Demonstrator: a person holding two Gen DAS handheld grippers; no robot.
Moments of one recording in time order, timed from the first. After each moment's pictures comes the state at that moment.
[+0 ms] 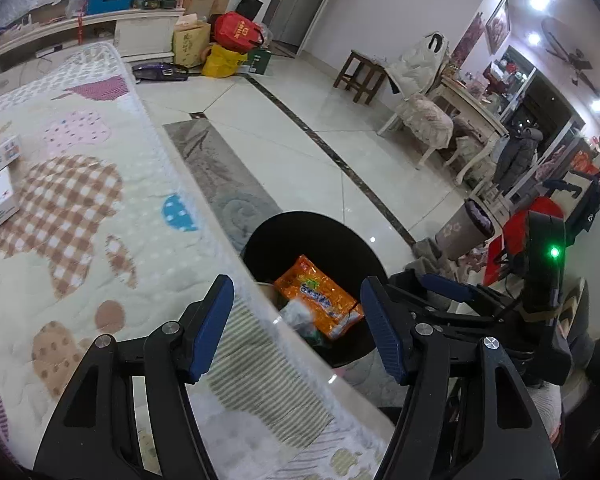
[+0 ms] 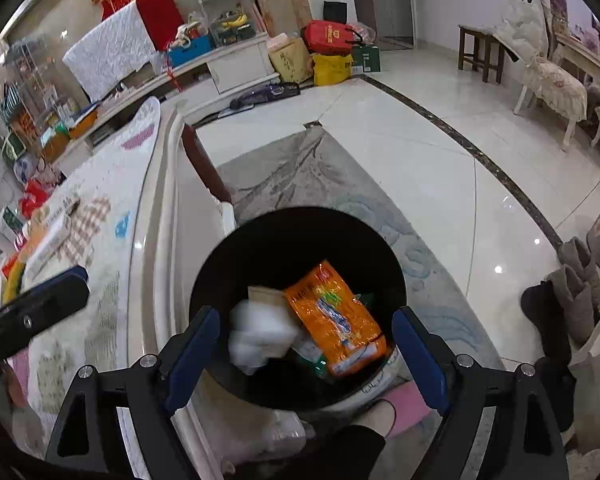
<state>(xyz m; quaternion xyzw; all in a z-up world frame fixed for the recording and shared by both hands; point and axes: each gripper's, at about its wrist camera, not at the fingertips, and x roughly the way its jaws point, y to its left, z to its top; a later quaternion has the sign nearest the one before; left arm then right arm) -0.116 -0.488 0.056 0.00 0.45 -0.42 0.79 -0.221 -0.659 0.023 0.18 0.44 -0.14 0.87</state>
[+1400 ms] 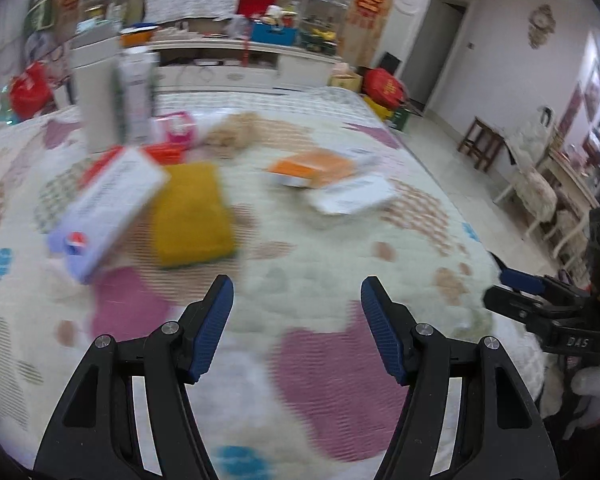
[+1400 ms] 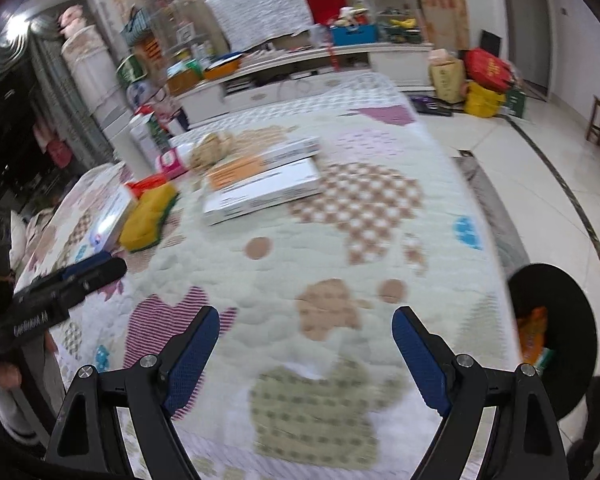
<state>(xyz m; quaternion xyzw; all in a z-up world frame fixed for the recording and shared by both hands) -0.083 -0.173 0.068 -0.04 0.40 -0.20 0.89 -0.136 -0.418 0.063 0.09 0.43 0.08 0.89</state>
